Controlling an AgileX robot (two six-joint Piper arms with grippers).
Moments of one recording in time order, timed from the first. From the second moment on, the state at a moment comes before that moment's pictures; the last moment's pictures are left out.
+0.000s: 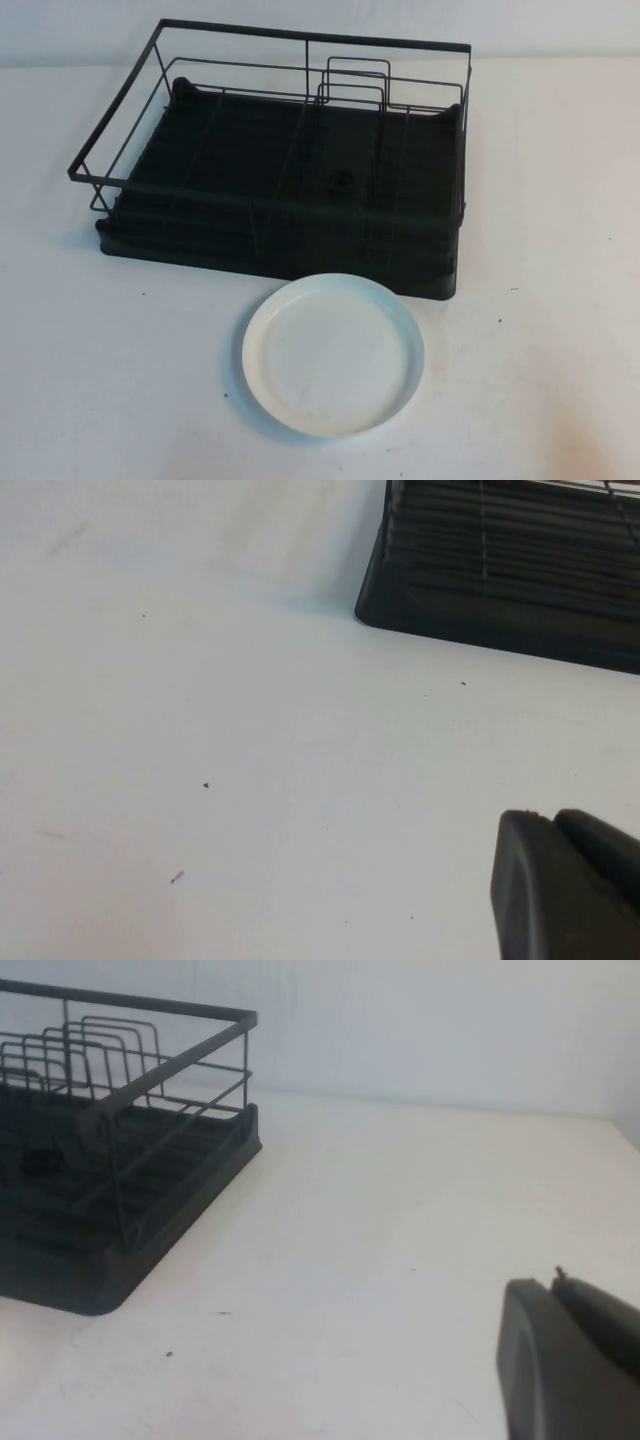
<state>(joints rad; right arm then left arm) 0.04 0.00 0.01 0.39 0.17 -0.44 -0.09 -0.01 0.02 0.05 0.35 -0.06</state>
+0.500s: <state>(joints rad) -0.03 -0.01 0.03 0.39 0.37 -0.37 -0.09 -0.01 0.02 0.05 0.35 -0.06</state>
